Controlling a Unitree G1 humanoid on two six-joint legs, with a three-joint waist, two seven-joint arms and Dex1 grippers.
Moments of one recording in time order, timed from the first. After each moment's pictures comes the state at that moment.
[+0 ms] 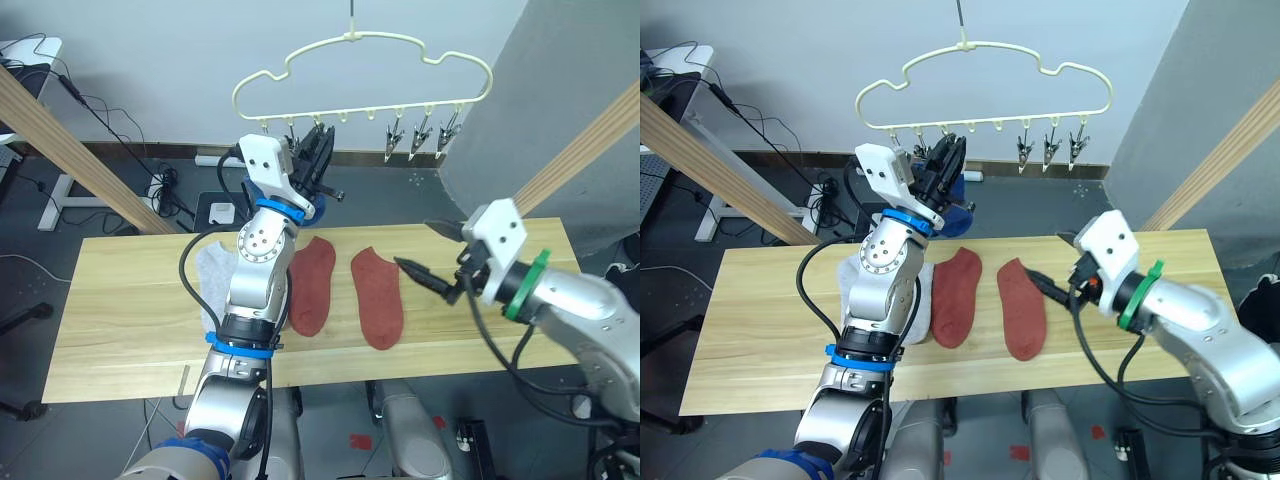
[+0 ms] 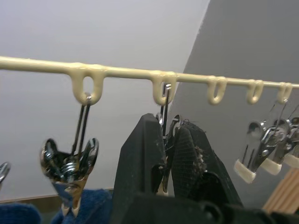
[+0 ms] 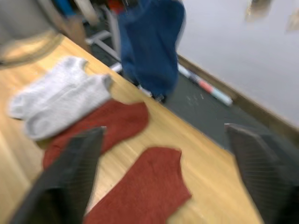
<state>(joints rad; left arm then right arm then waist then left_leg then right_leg) -0.69 0.08 0.01 0.15 -0.16 -0.04 -0.29 -0.24 -0.60 0.04 -0.70 0.50 0.84 0.38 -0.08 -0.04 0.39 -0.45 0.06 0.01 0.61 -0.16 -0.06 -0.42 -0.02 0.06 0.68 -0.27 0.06</state>
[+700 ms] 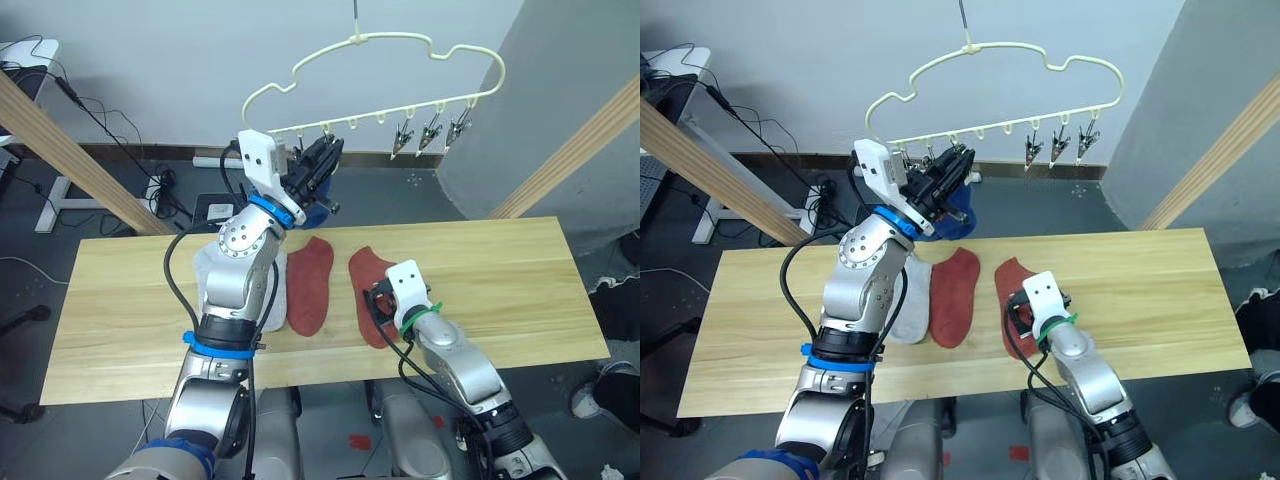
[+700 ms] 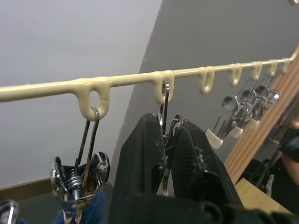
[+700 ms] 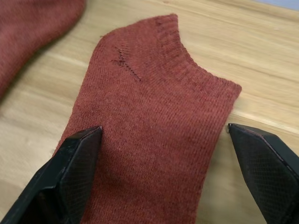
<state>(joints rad) -0.68 0.17 0.01 0.08 -0.28 0.13 -0.48 -0.23 -0.13 0.29 -0.05 0.04 0.53 0.07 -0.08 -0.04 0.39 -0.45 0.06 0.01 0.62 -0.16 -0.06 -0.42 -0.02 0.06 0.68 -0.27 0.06</state>
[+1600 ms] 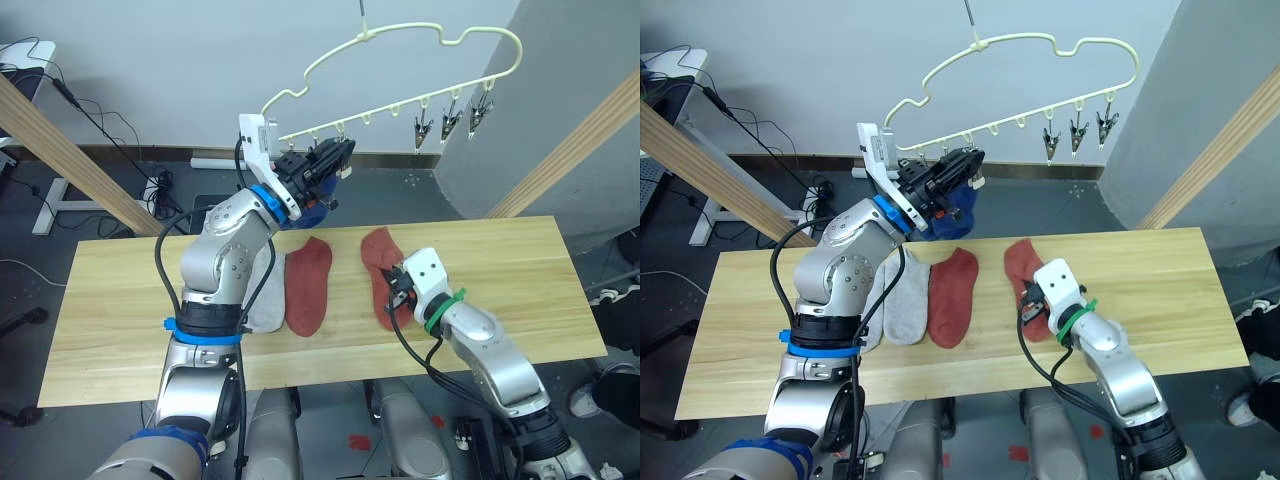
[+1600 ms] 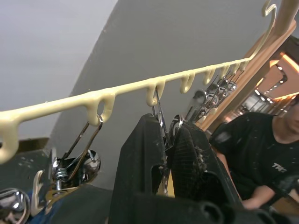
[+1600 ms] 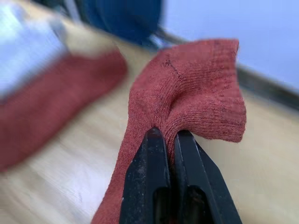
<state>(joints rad) -0.77 0.23 0.09 0.02 -0.55 0.49 -0.58 -0.26 -0.32 0.20 -0.32 0.11 0.47 0.42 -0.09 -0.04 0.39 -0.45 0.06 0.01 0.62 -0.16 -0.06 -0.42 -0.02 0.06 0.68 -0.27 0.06</state>
